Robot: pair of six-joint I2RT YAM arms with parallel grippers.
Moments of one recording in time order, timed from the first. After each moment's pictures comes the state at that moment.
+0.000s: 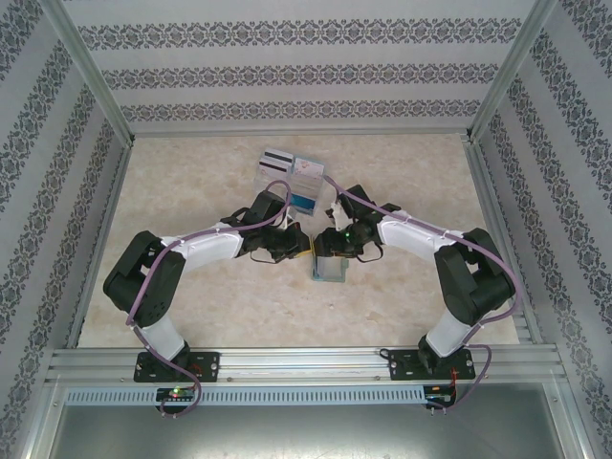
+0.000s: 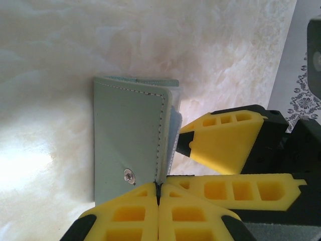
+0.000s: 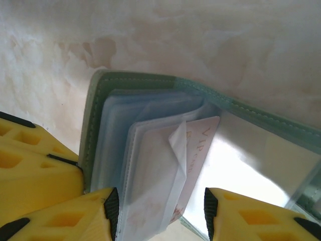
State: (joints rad) left arm -0.58 1.70 0.98 -0.15 0.56 -0.96; right arm 0.50 1.67 1.01 -0.52 -0.47 0.44
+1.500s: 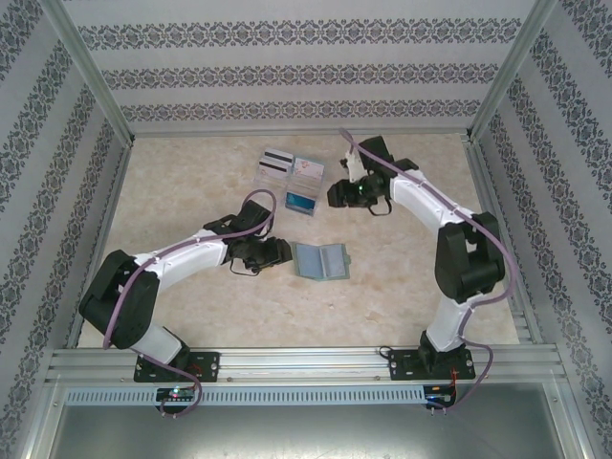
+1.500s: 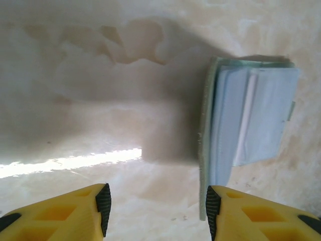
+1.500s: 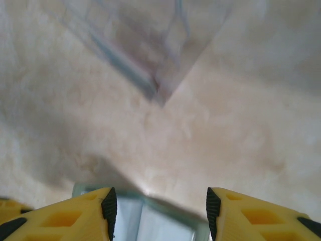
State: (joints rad) left arm -0.55 1.53 0.91 -0.48 0.29 -0.83; right arm 0.32 1.84 1.47 -0.69 -0.38 0.20
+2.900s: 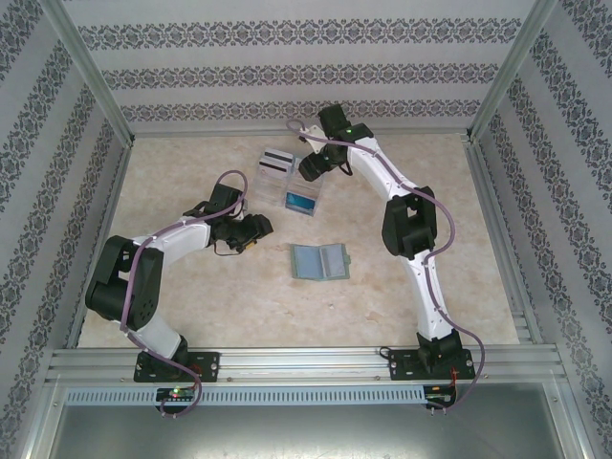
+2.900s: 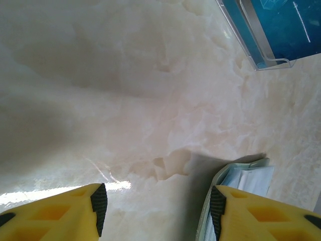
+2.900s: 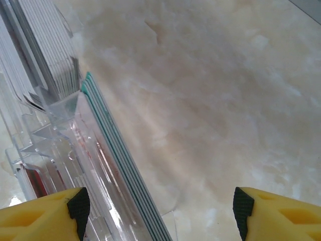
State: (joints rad) left arm -0.29 1.63 0.91 -0.30 0.40 -0.79; right arm 0.39 2.44 2.33 -0.91 -0.19 -0.27
